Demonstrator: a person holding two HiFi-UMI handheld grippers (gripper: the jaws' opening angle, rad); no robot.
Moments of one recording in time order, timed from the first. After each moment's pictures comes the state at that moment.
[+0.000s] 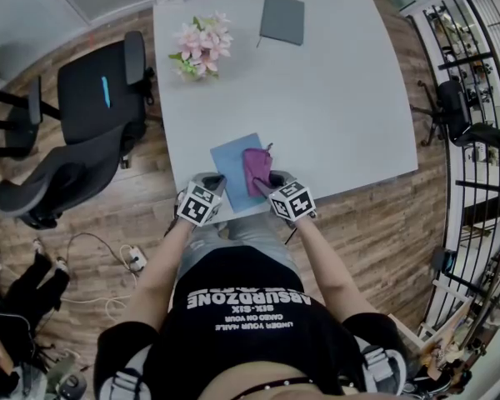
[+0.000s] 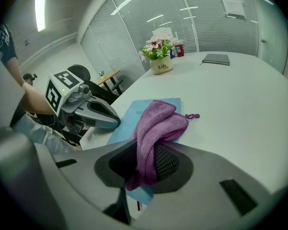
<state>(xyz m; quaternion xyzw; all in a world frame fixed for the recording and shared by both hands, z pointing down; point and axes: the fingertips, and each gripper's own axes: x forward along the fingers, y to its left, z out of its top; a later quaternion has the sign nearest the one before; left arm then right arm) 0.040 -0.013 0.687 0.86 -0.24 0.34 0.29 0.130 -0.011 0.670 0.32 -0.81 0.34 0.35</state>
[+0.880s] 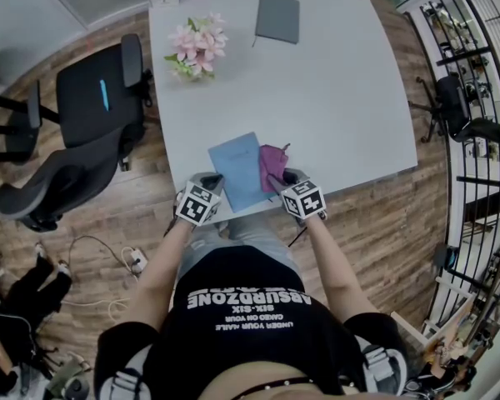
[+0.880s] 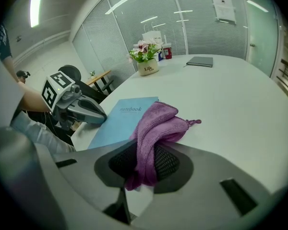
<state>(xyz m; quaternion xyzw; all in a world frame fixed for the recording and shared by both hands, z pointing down) 0.041 -0.014 0.688 0.86 -0.25 0.34 0.30 0.182 -0.014 0.670 0.37 -0.79 0.33 0.36</state>
